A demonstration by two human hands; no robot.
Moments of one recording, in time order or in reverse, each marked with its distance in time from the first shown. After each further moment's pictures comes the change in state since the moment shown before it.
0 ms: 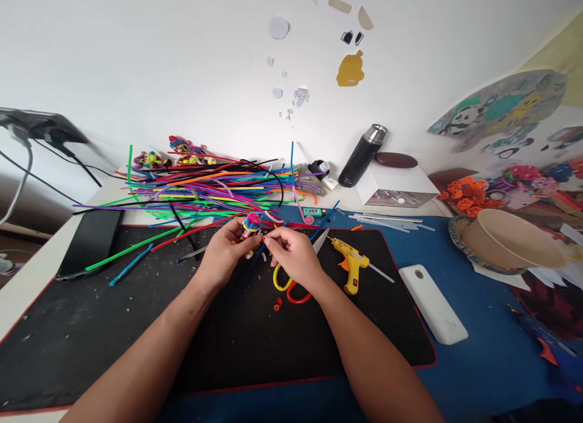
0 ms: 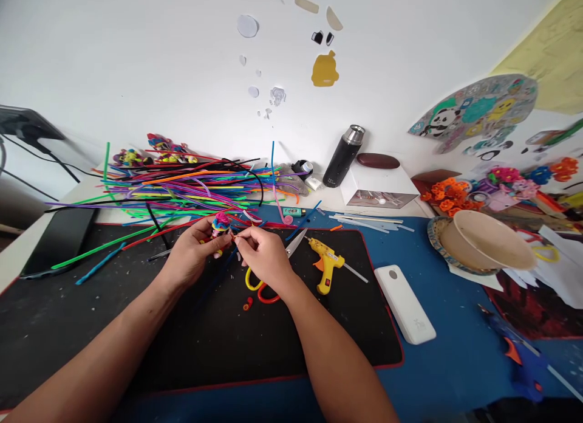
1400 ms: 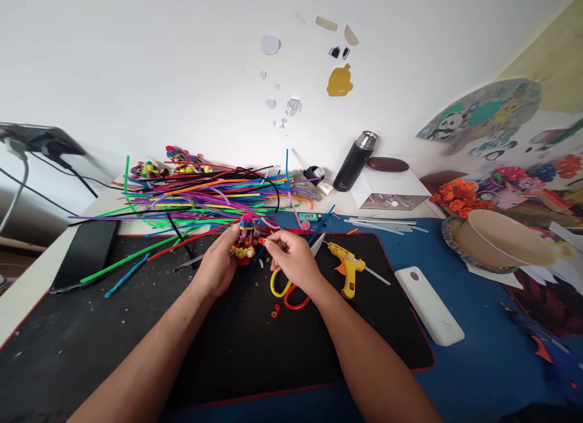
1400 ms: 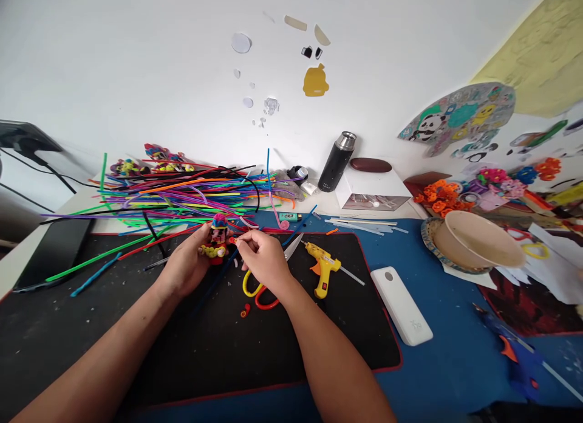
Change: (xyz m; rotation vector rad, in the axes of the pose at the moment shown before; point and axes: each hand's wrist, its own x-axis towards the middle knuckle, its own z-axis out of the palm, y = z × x) left_hand 0.002 0.005 0.010 -0.284 0.132 -0.174; right_hand 0.002 -0.003 -0.003 0.080 0.041 0.068
